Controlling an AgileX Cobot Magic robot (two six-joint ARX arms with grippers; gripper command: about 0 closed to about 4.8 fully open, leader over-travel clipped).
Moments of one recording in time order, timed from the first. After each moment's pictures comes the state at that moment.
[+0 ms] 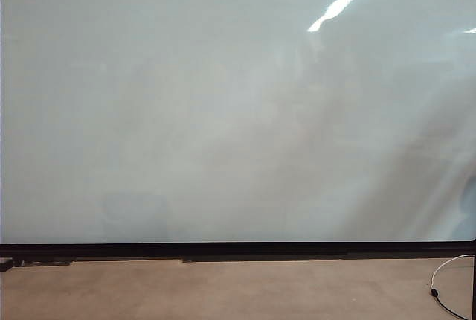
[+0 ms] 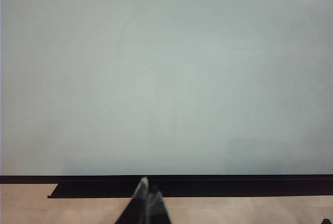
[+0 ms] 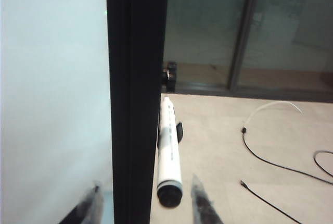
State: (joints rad) left arm 0.00 0.00 0.00 -0.03 0.00 -0.01; right arm -0.48 1.55 0.39 1.17 -0.50 -0.09
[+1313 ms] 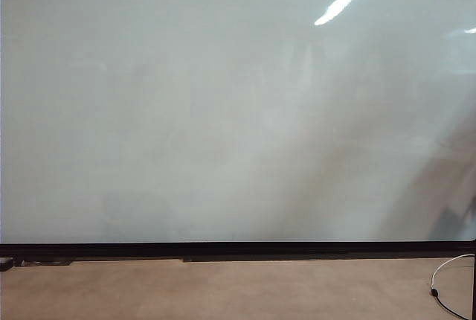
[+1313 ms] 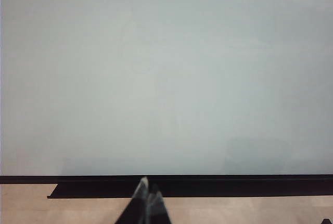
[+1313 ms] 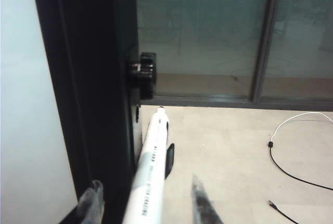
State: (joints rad) left arm 0.00 0.00 0.00 -0.03 0.00 -0.01; right arm -0.45 1.92 0.61 1.38 -0.55 0.01
